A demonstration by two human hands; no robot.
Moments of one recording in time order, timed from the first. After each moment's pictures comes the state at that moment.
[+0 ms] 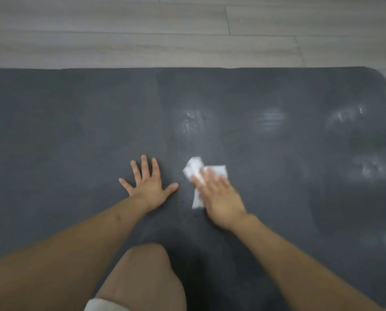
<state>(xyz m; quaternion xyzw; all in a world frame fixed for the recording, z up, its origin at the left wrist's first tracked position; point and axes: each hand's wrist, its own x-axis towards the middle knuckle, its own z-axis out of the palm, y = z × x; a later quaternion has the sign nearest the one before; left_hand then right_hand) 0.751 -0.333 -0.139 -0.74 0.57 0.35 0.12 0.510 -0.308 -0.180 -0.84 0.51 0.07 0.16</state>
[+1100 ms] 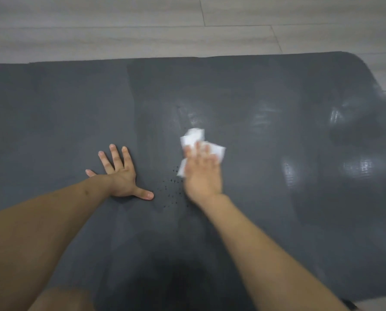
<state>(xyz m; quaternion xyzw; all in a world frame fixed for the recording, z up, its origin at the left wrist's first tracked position) 0.726 -0.337 -0.125 -0.71 0.53 0.38 0.27 0.502 -0.326 -0.175 -0.73 0.67 -0.01 0.13</state>
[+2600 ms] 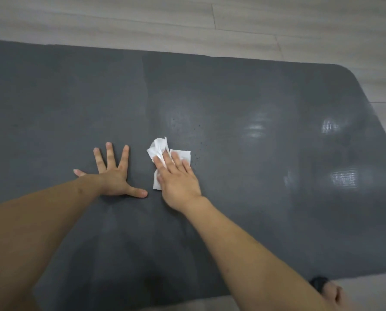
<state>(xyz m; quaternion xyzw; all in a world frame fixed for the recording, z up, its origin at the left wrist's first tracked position) 0.773 -0.271 -0.123 -0.70 0.55 0.38 0.25 0.570 -0.258 -0.174 -0.82 0.54 0.03 0.20</state>
